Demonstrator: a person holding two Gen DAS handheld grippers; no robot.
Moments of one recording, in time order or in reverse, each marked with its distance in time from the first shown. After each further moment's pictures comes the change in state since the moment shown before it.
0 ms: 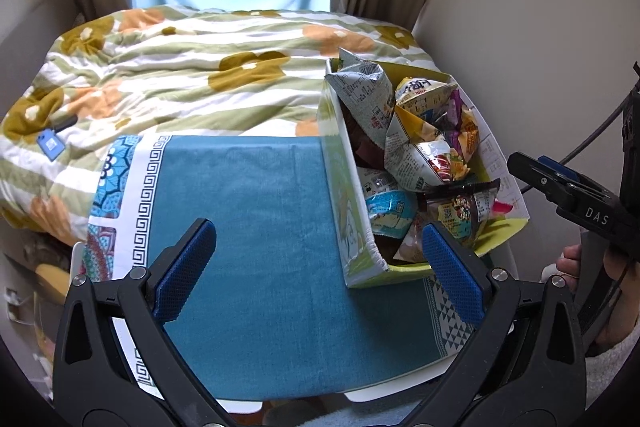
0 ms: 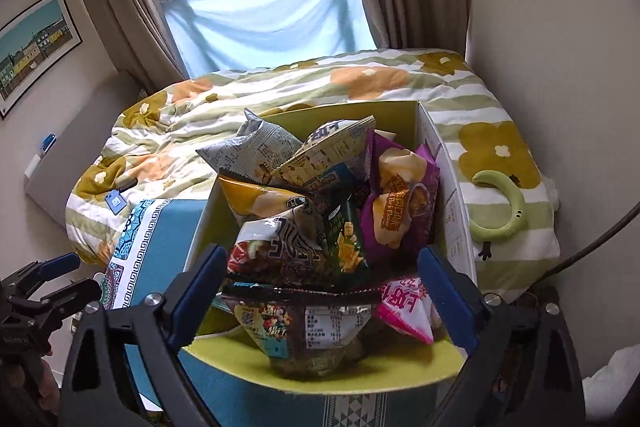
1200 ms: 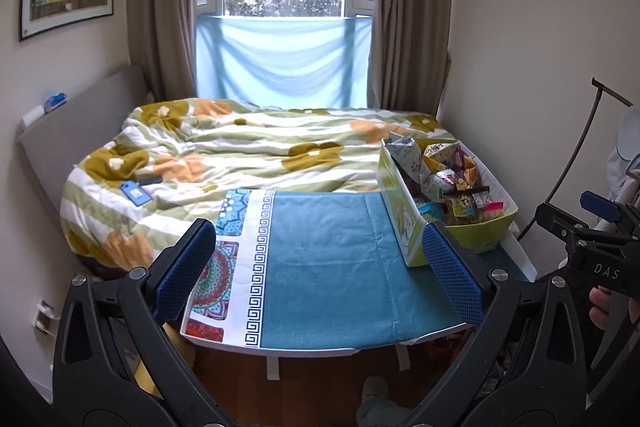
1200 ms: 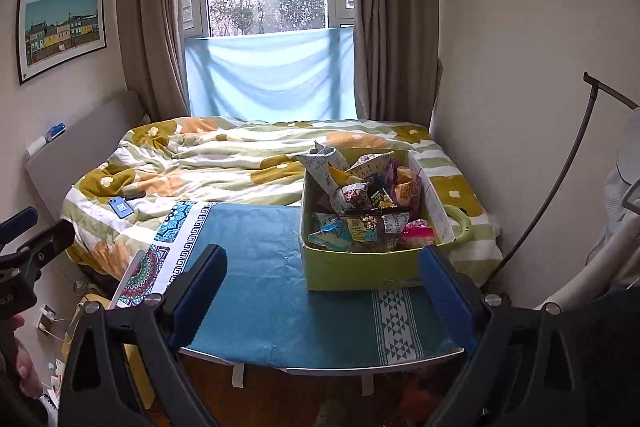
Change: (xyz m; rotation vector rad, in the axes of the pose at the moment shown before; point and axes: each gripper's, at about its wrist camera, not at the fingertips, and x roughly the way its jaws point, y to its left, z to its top) left arm -0.222 0.060 -0.124 0.028 -0.385 0.150; right arm -0.184 0.169 -0.134 -0.090 -0.259 -0.190
